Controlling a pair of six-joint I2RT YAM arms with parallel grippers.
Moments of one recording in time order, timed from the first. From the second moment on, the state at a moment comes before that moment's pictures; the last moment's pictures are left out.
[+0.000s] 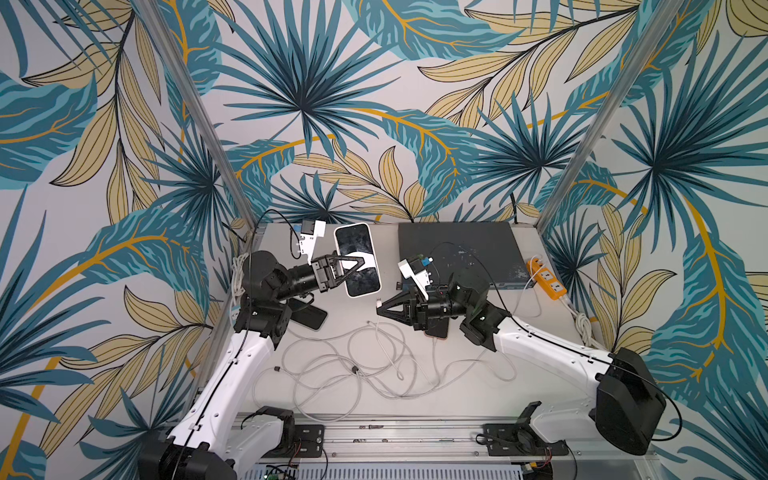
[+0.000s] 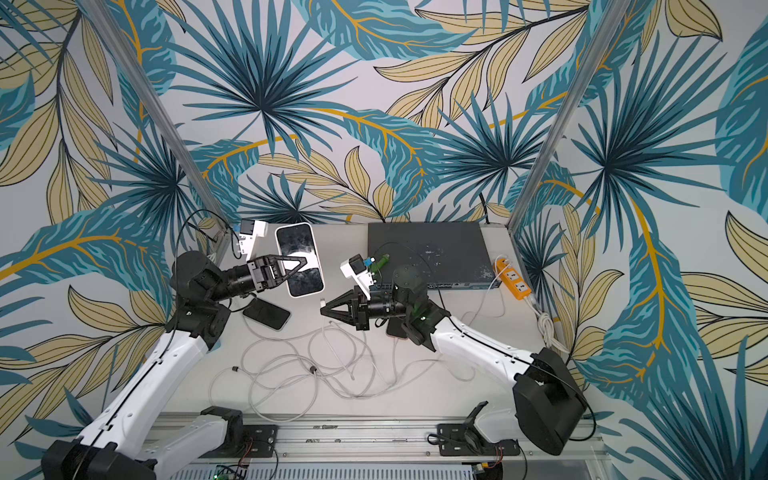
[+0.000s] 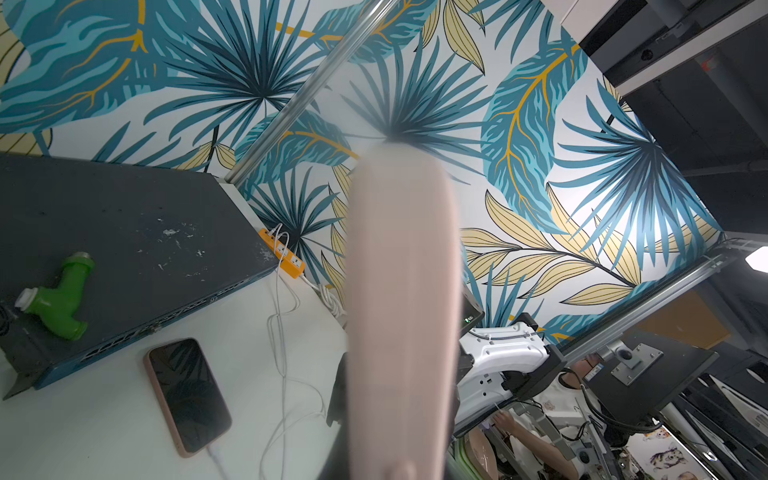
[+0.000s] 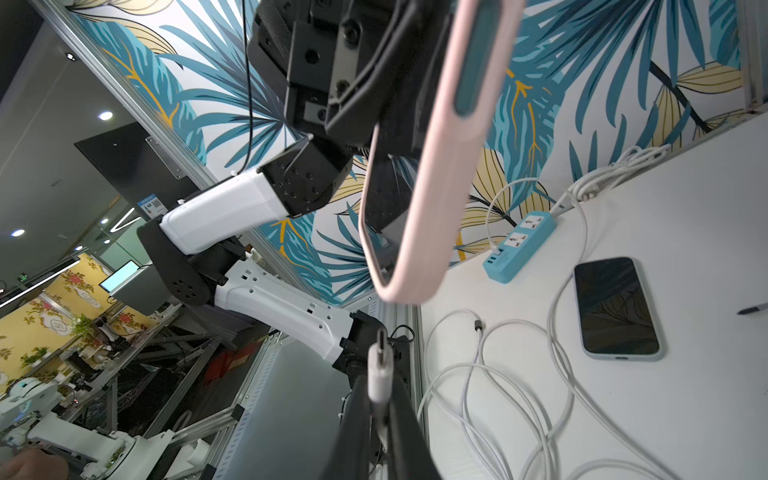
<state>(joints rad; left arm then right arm) -0.16 1.05 0.90 0.35 1.07 -1.02 1.34 1.40 0.94 0.52 -0.92 0.60</state>
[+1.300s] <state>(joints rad) -0.17 1.06 0.90 0.37 1.05 -1.02 1.36 1.50 0.99 0.58 -0.95 0.68</state>
